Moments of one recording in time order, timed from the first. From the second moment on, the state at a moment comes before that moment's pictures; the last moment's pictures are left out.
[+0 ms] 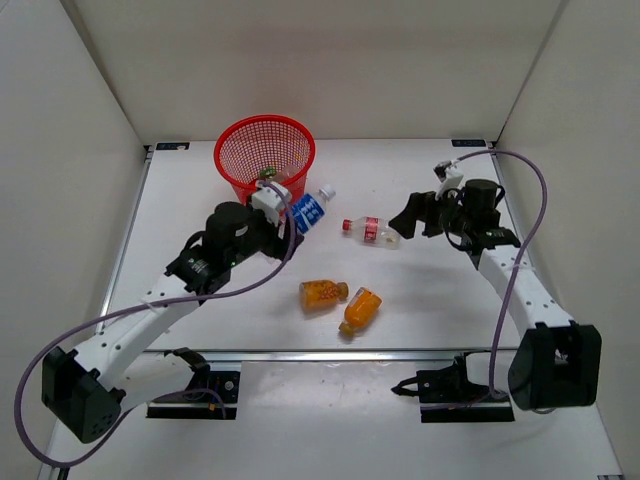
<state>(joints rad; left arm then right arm) -0.63 1.06 0.87 -0.19 0.09 -0.01 0.06 1.20 0.86 -0.19 -0.58 0.11</state>
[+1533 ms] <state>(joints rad) -0.50 0.86 0.81 -0.37 -0.46 -0.56 0.25 1.90 1.35 -0.27 -0.37 -0.29</state>
